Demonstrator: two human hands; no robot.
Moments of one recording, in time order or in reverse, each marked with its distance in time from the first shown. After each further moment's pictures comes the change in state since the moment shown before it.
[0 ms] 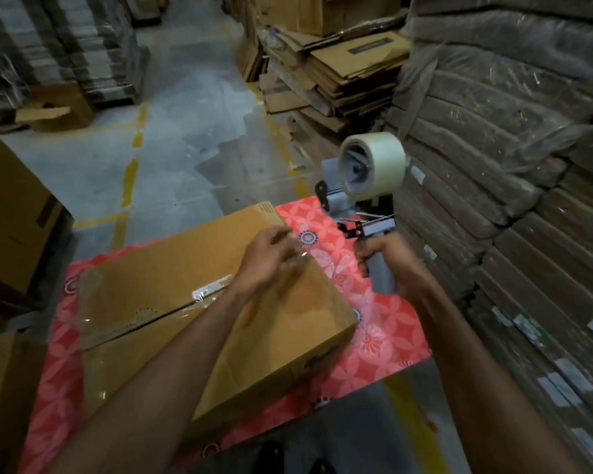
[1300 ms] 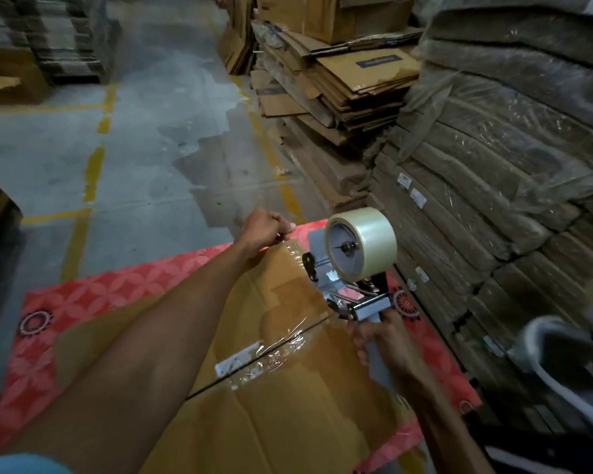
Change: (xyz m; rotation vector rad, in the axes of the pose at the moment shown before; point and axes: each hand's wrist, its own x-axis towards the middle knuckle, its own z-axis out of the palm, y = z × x) left_hand 0.198 -0.029 -0.078 -0.064 -0.074 -0.180; right_hand 0.020 0.036 0.097 -0.155 0.101 0.038
